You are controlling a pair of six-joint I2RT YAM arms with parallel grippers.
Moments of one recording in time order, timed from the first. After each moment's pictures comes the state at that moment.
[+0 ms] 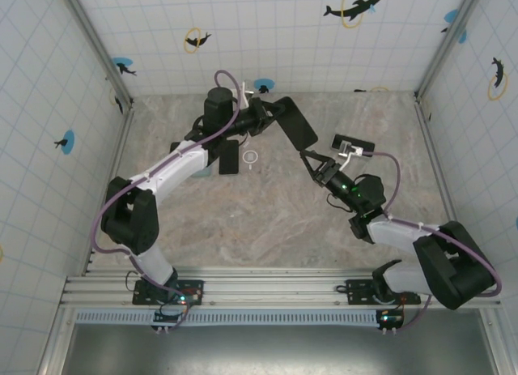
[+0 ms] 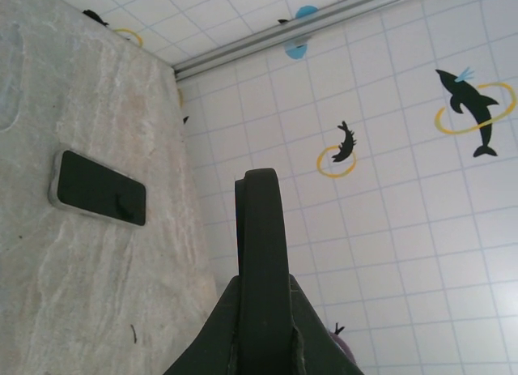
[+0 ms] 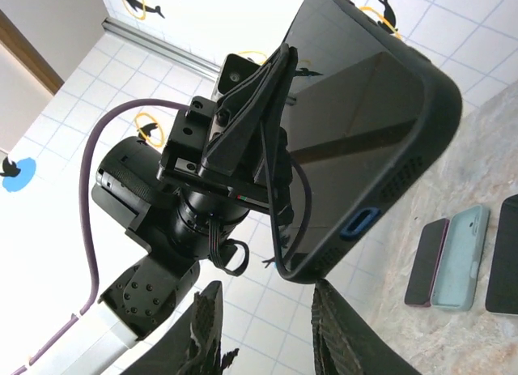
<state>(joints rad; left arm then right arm) -0.53 1.72 1.35 0.20 0.61 -1.14 0.52 1.29 0.34 1.22 -0.35 1.27</state>
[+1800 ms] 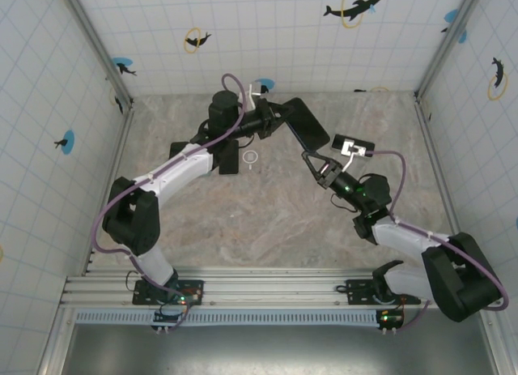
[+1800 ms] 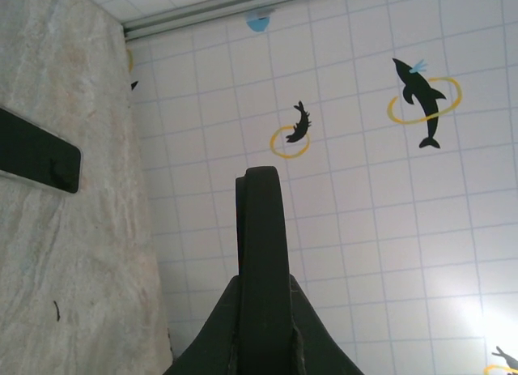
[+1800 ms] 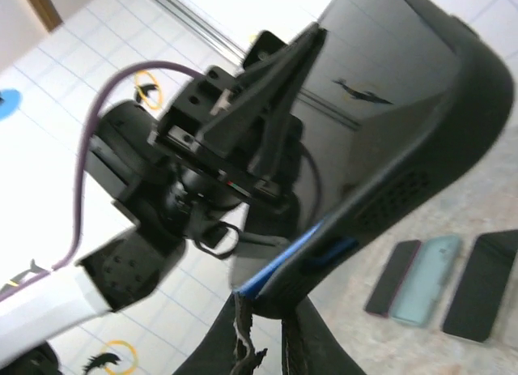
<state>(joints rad) -0.59 1.71 1.33 0.31 0.64 -1.31 0.47 1.21 0.34 1.09 -0.44 1.01</state>
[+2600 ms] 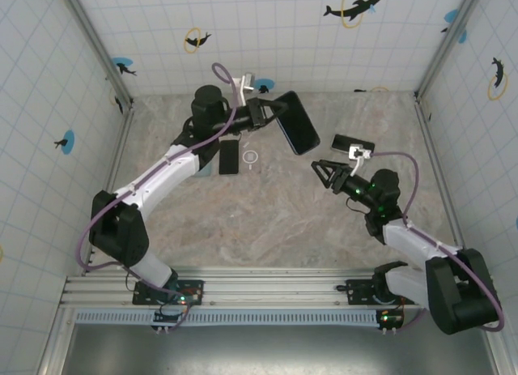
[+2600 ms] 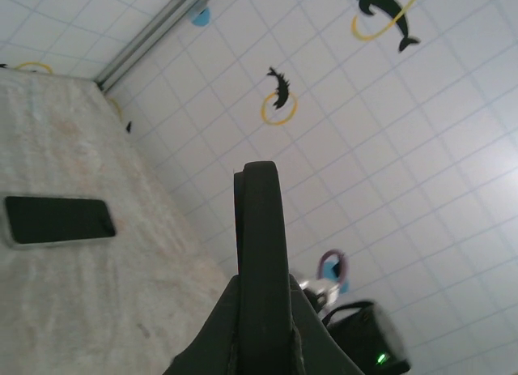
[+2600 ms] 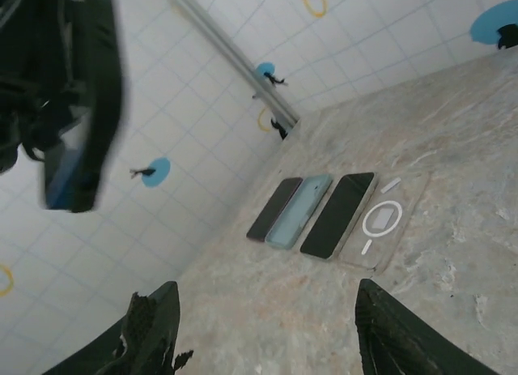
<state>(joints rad) -0.52 1.60 1.33 0.19 0.78 -0.80 0.26 1.12 0.37 0.70 -0.70 0.67</state>
